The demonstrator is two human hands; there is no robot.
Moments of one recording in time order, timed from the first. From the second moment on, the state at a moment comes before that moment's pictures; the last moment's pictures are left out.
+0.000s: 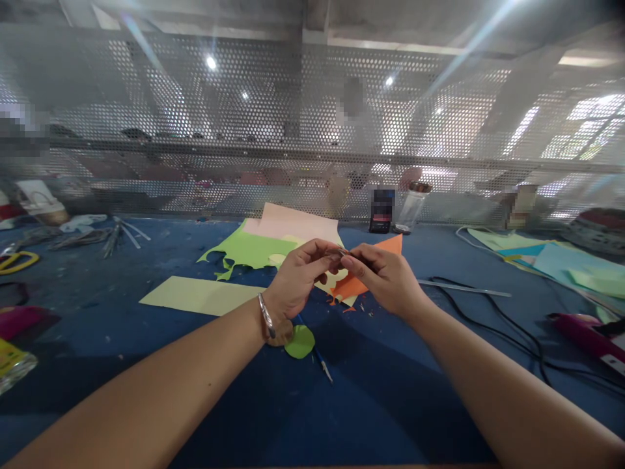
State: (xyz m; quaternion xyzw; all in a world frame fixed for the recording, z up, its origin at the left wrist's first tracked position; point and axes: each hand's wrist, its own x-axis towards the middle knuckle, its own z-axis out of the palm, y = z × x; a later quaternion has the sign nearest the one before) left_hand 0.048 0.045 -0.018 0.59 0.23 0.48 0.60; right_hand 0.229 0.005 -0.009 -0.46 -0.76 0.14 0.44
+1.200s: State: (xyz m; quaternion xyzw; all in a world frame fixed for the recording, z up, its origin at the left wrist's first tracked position) left_hand 0.046 0.047 -0.018 0.67 0.23 0.49 0.51; right_hand 0.229 0.012 -0.010 -0.46 -0.70 0.22 0.51
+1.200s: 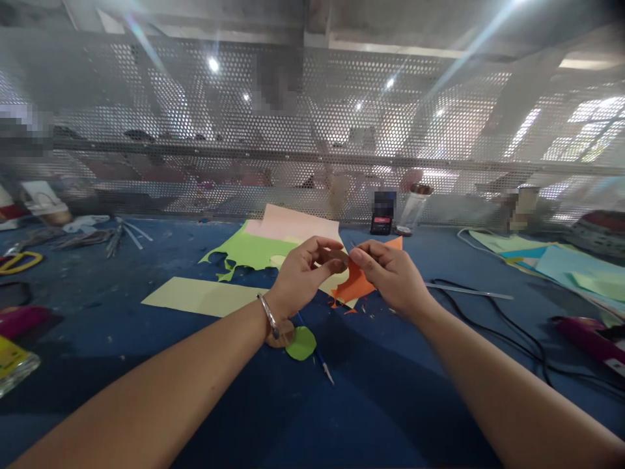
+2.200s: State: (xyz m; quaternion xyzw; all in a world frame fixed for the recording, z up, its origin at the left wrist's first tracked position) left_hand 0.039 0.049 -0.012 0.72 0.23 0.45 0.48; right_hand 0.230 0.004 -0.005 -0.48 -0.76 0.11 0.42
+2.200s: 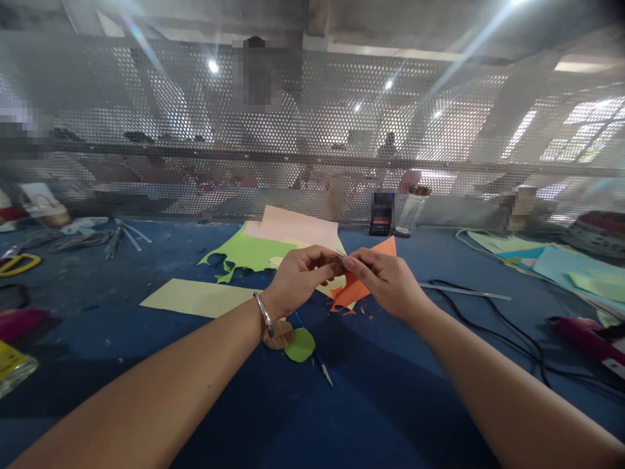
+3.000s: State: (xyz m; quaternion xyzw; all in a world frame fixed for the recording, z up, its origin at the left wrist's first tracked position) left_hand 0.043 0.043 -0.006 0.64 0.28 0.47 0.53; right_hand 0.232 0.014 -0.013 -0.47 -0.69 0.23 0.50
